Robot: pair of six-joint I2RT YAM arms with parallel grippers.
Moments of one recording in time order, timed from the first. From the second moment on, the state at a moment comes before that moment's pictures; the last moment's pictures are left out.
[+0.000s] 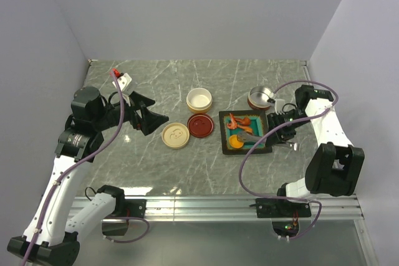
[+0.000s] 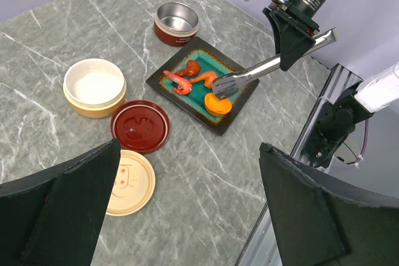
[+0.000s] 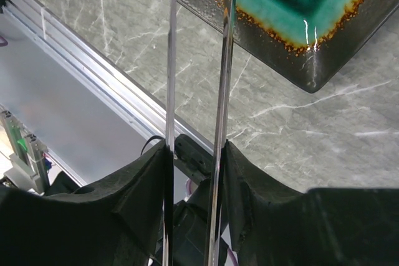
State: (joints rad) left arm -0.24 0.83 1.08 -0.45 0.75 -0.10; right arm -0.16 1.45 1.17 -1.36 -0.59 -0.55
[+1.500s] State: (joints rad) left arm -0.24 0.83 1.08 -0.45 0.76 -0.10; right arm -0.17 1.50 1.19 -1.36 -0.61 -0.56
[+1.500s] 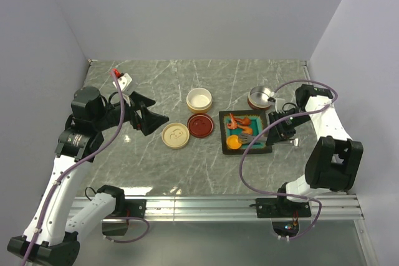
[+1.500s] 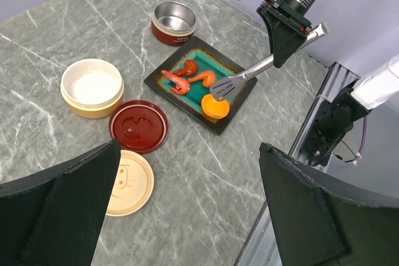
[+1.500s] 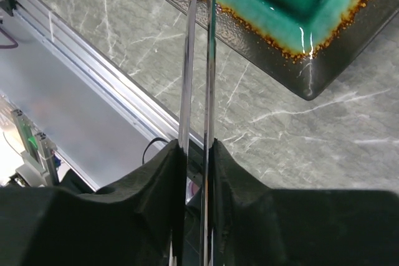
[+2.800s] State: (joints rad) left arm -0.23 0.95 1.08 -0.45 0.65 -0.13; right arm 0.12 1.76 1.70 -0.95 -0.67 0.03
